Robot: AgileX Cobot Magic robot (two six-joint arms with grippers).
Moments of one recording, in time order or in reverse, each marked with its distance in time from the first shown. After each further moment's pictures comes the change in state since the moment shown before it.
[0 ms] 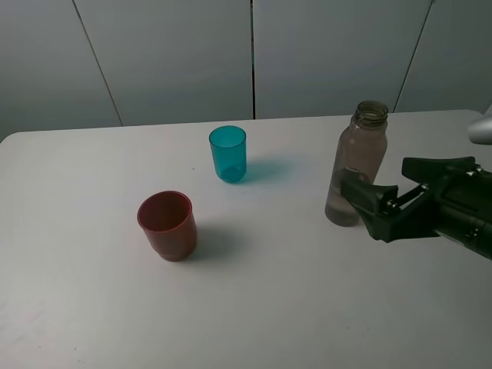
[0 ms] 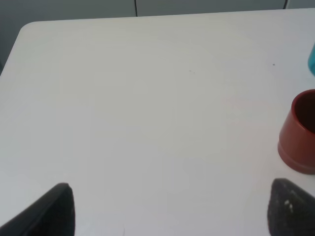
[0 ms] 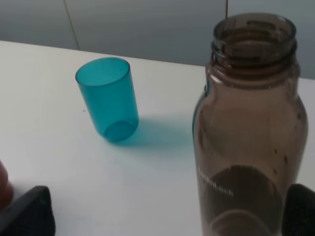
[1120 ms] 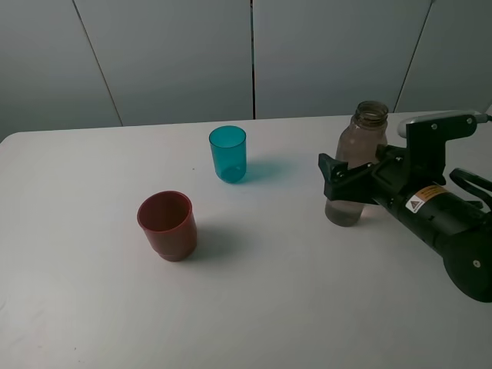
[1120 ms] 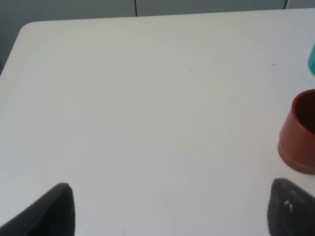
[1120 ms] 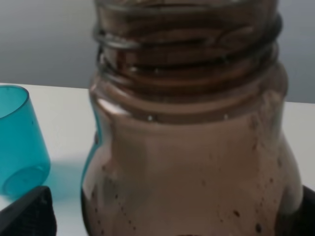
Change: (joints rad) left arm 0.000 0.000 0.000 0.000 0.000 0.000; right arm 0.000 0.666 -0.183 0.213 -0.532 -0.052
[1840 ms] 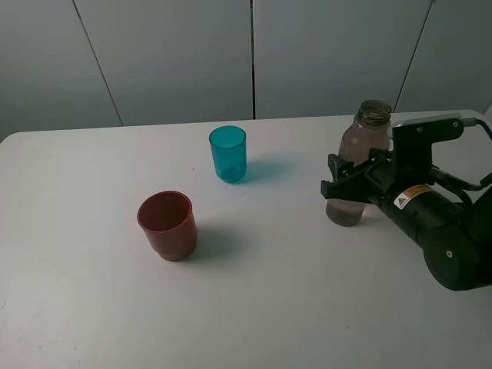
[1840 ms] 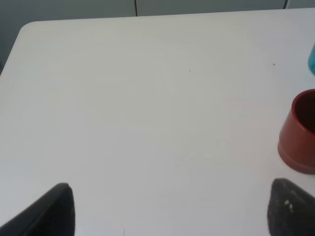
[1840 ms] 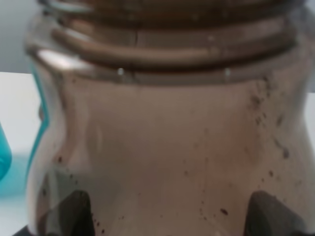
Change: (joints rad) left arm 0.000 0.000 0.000 0.000 0.000 0.000; right arm 0.000 0.081 -0.049 0.078 -0.003 -0.044
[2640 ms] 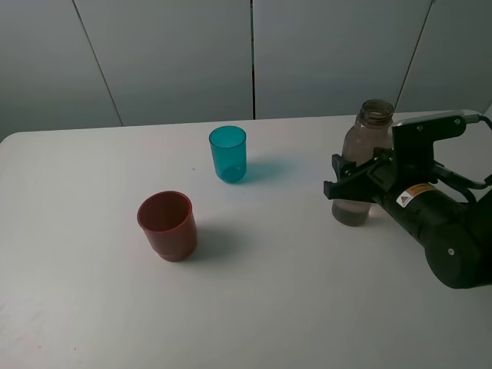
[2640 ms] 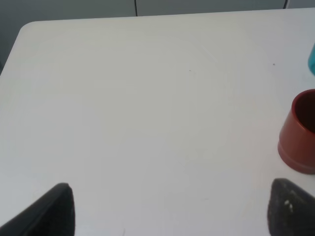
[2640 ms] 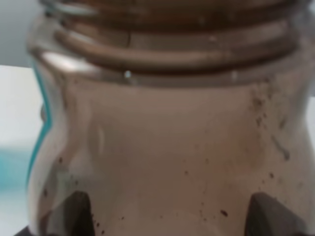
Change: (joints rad) left arm 0.000 0.000 0.000 0.000 0.000 0.000; right arm 0.000 -0.047 0.000 0.031 0.056 -0.088
